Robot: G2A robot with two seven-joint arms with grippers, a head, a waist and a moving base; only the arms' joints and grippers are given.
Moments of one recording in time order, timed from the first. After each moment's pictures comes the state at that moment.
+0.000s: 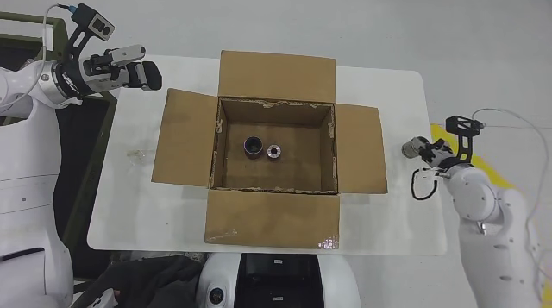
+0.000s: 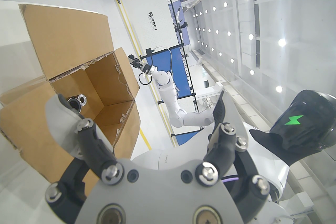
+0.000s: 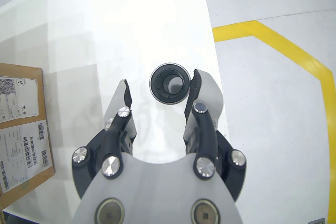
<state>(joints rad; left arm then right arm) 0.93 -0.90 -1.69 -1.39 -0.52 -0.05 -1.47 -1.47 -1.20 1.69 -1.68 -0.95 0.03 0.72</state>
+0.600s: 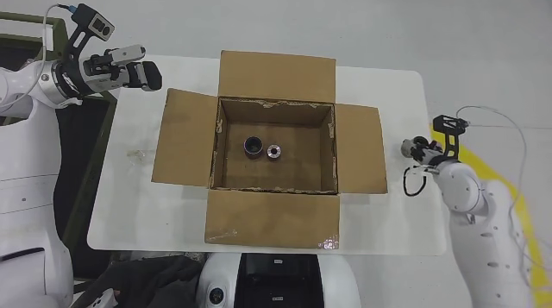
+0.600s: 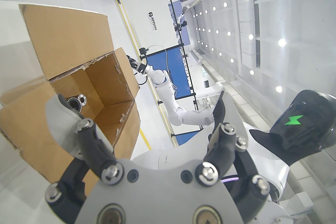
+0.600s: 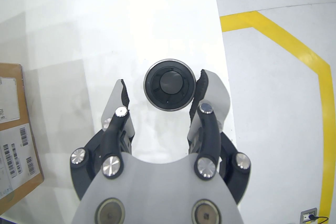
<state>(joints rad) 0.93 -0.90 -1.69 -1.39 -0.52 -0.05 -1.47 -1.39 -1.20 1.61 -1.58 -0.99 0.06 0.72</state>
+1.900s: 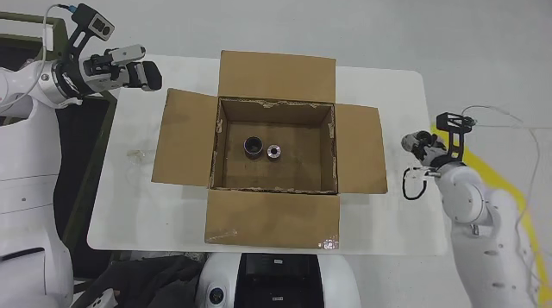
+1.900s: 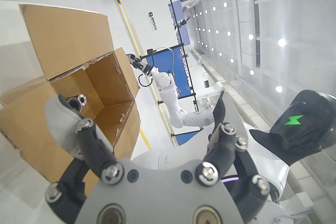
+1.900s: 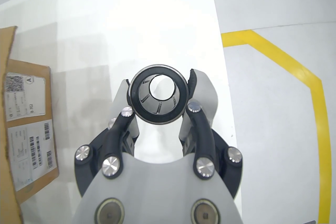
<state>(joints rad) 0.93 -0.90 -1.69 -1.39 -0.52 -0.05 -1.47 -1.51 -1.19 1.62 -1.83 -1.01 0.11 0.69</state>
